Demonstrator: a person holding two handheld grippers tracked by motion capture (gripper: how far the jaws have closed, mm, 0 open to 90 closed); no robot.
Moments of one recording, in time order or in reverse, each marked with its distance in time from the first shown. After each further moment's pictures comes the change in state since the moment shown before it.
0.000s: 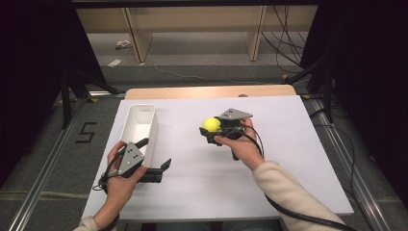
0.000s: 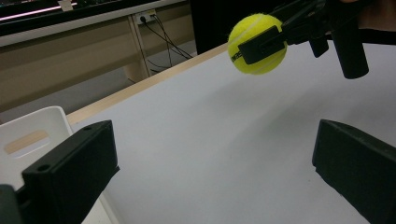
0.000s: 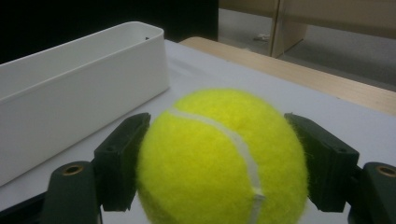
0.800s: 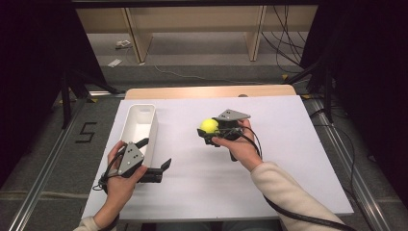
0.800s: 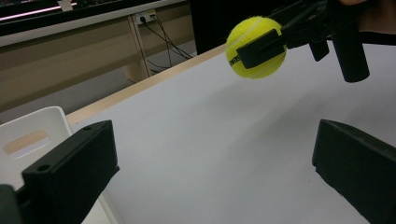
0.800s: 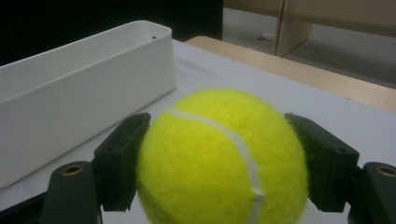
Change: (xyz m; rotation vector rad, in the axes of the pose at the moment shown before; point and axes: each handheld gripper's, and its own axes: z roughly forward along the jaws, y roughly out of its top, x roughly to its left) left arm 0.000 0.000 0.000 -0.001 -0.001 -0.001; right arm 0.006 0.000 0.003 0.004 0.015 -0.001
